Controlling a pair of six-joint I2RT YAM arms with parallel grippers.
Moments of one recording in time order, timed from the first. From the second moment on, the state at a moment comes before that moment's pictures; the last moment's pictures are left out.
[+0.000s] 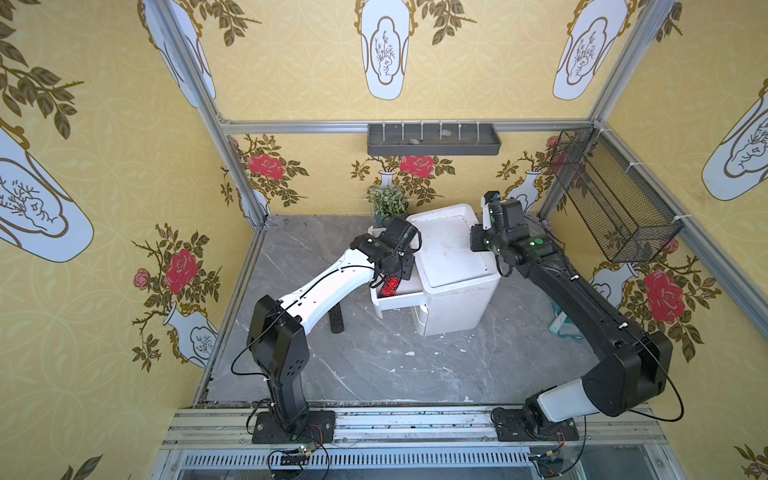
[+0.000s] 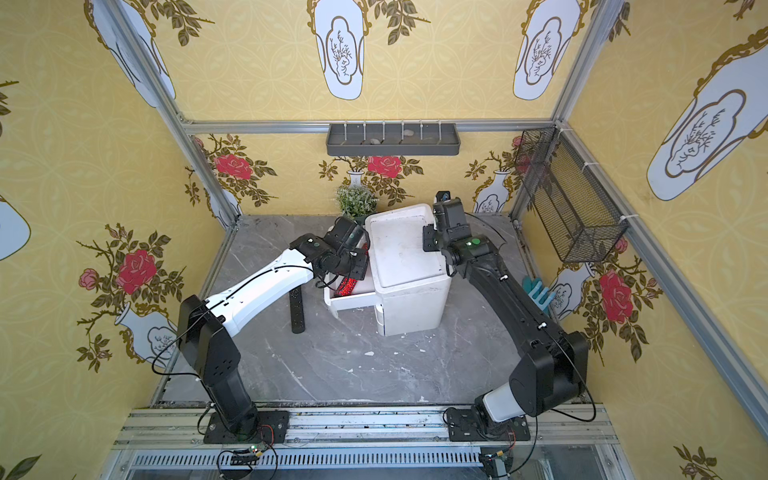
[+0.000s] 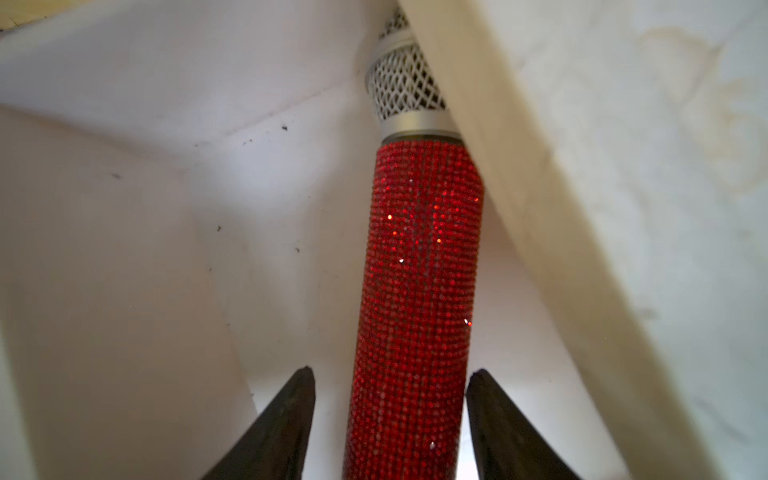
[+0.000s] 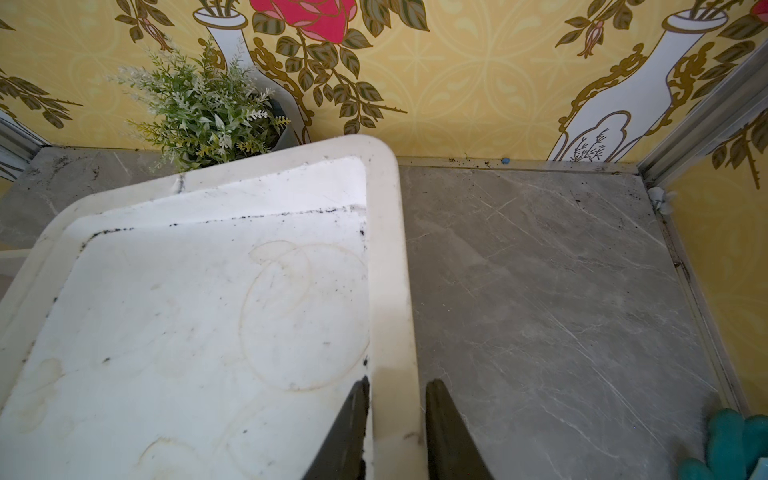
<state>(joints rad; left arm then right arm) -0.74 1.80 1.66 -0.89 -0.17 -0.37 0.46 1.48 1.42 -0.58 0.17 0.19</state>
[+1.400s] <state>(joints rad) -0.73 1.77 1.65 -0.94 -0.19 -0.58 0.46 1.48 1.43 -0.61 0.14 0.20</state>
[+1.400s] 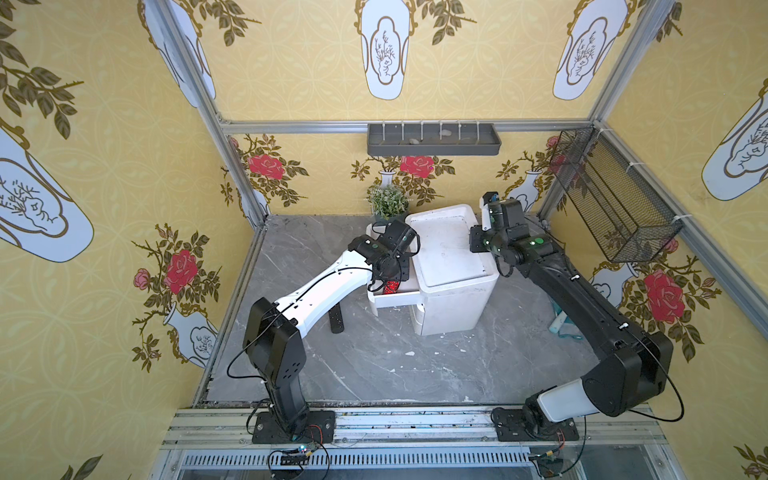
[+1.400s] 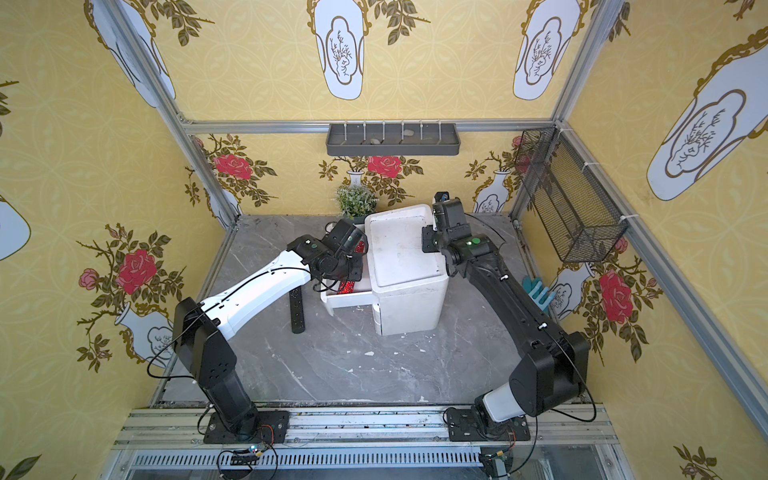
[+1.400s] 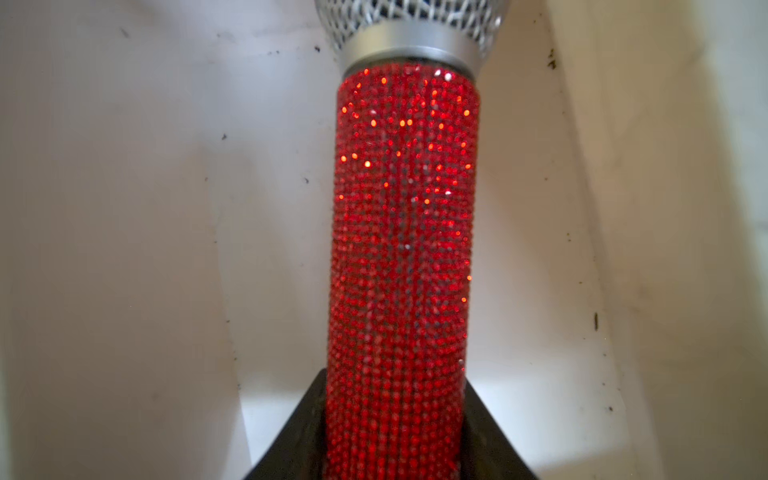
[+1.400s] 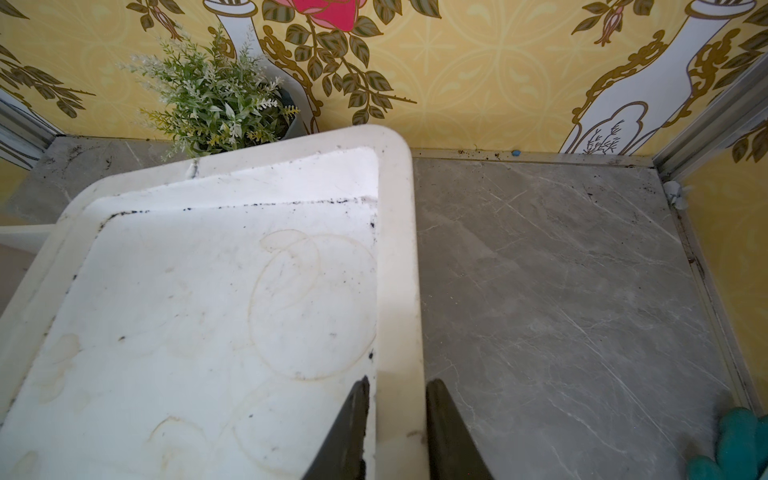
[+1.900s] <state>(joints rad) -0.72 1.63 1.58 -0.83 -0.26 -0.64 0.46 1.49 1.43 -0.61 0.13 0.18</state>
